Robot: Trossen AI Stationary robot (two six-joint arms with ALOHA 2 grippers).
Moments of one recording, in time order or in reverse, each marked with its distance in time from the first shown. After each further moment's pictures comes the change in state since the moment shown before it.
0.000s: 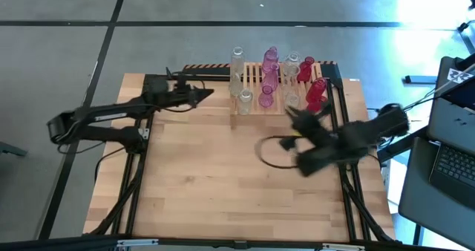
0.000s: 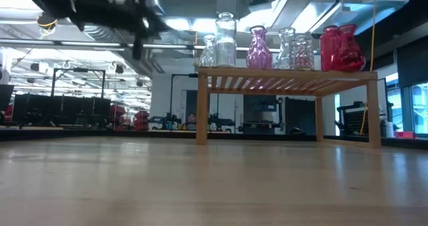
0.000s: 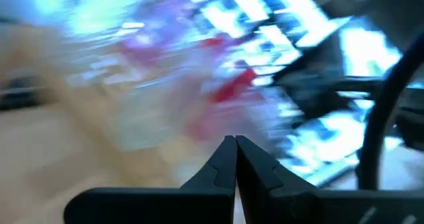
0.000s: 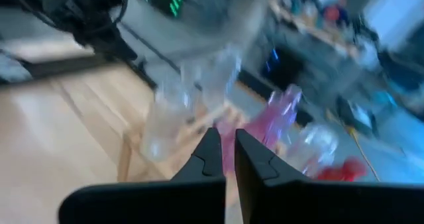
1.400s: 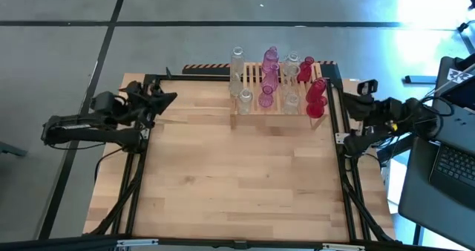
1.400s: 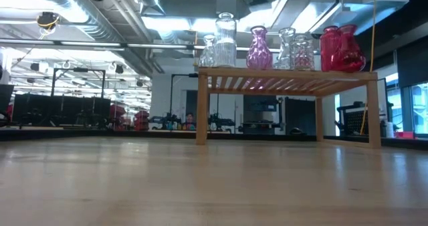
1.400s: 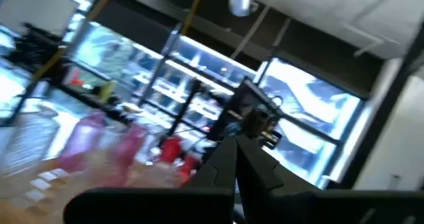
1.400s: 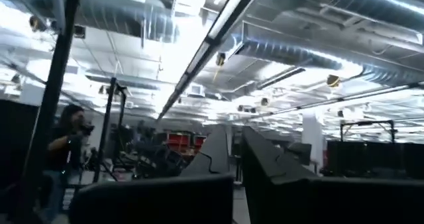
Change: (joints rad) left arm -0.395 -0.567 0.000 -0.160 -0.344 0.344; right arm -0.161 -1.258 -1.284 1.875 -0.766 -1.263
